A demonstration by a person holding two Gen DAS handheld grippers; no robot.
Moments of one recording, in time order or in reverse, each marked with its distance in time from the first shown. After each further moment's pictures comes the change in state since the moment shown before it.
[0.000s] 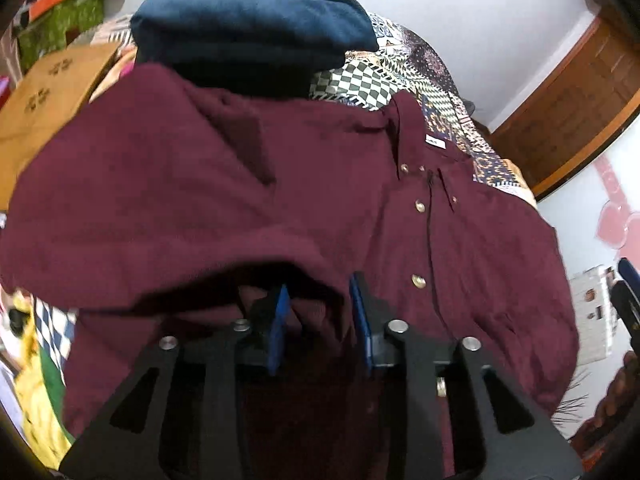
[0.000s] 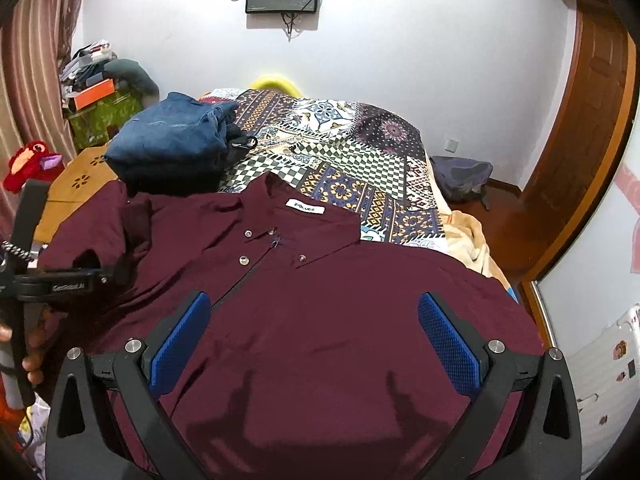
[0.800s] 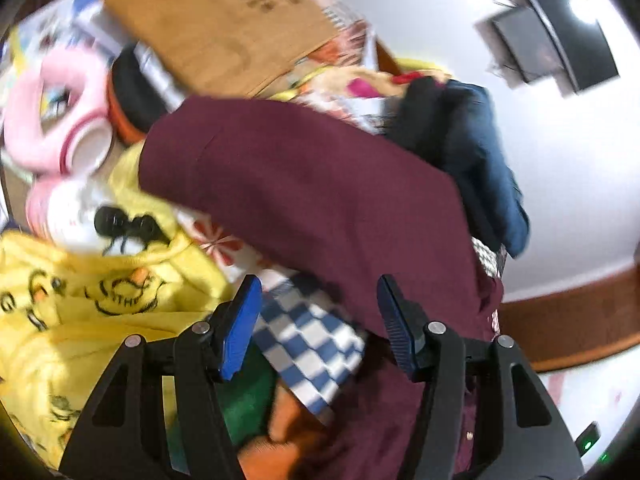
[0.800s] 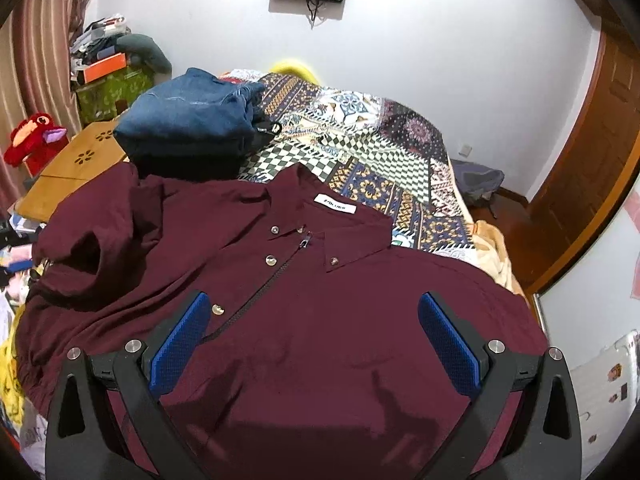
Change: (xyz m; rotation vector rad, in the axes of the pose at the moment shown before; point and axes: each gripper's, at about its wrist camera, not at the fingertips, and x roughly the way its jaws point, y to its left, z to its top) left arm -0.067 0.233 -0.043 -0.734 -0.185 -0.056; right arm 0.034 0.042 0.008 -0.063 0.062 0.005
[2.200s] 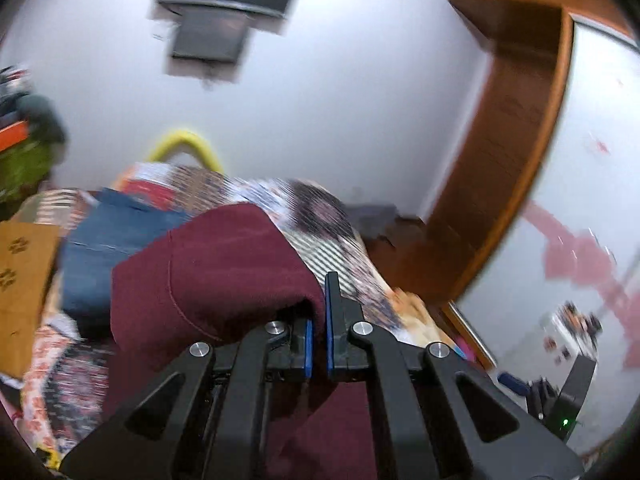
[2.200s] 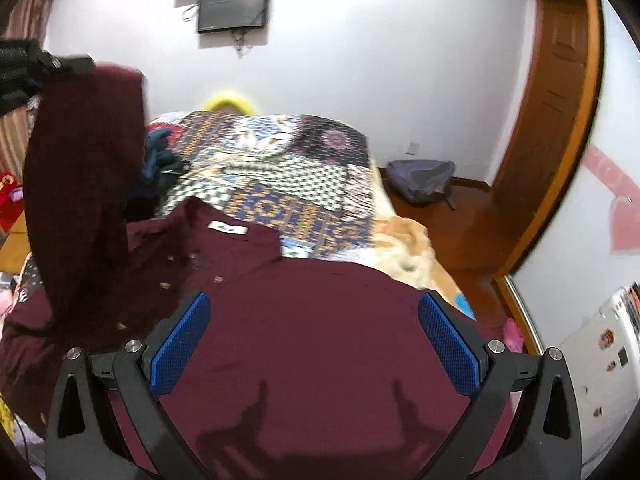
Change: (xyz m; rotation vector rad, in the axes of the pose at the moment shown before) left arm -0.005 -0.427 -0.146 0.984 -0.147 -0.290; right arm -0.038 -0.140 -0.023 0.174 -0.101 -0.113
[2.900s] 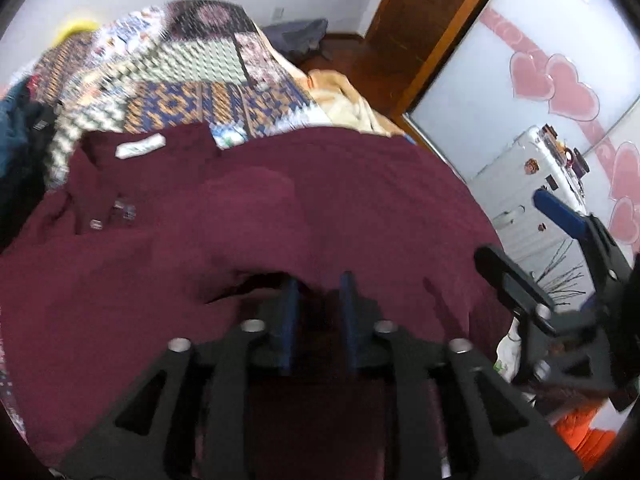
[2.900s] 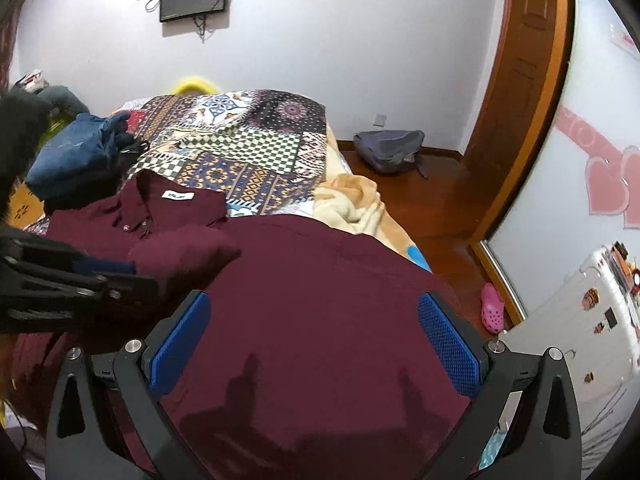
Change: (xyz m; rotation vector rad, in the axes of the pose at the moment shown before) left arm 0.099 -0.104 -0.142 0.188 0.585 -0.132; right arm -0.003 -0.033 -0.027 0.019 0.059 -0.053
